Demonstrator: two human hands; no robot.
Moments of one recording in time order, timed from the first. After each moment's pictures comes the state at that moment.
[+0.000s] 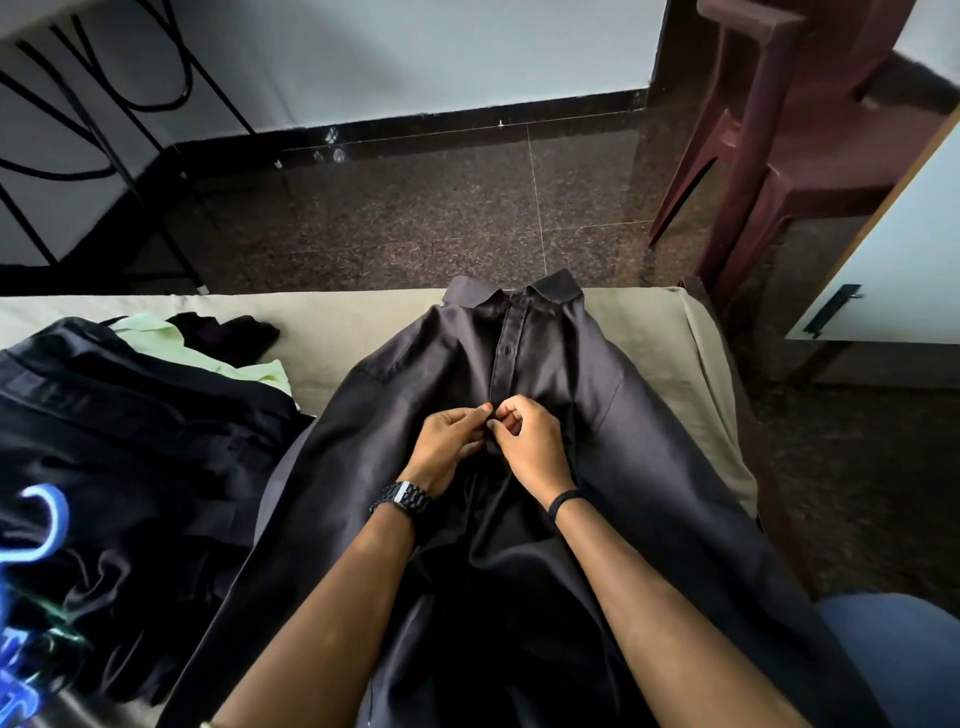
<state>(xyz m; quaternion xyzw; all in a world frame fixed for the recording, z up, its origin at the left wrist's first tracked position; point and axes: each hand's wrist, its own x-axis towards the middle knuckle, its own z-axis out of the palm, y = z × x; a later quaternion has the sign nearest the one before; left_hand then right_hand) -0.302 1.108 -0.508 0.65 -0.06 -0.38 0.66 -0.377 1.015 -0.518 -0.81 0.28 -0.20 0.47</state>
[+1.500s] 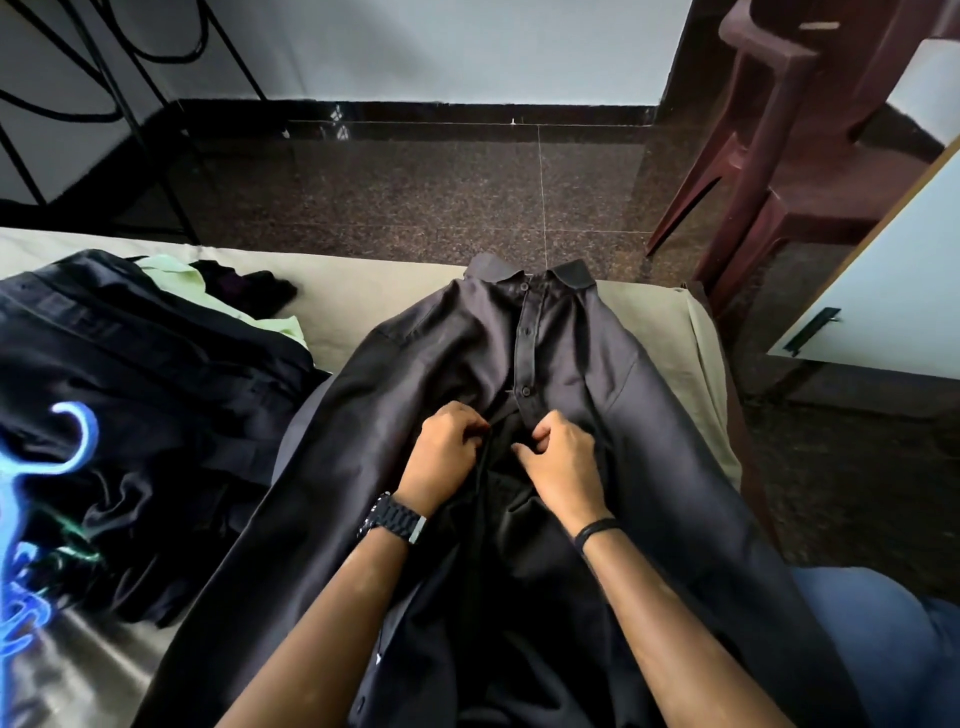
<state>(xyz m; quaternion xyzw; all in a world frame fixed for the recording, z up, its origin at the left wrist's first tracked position) -0.345 1.158 -0.491 0.87 -0.31 -0.11 0.37 -0.442 1.044 -0.485 -0.85 0.36 -0.11 0.36</state>
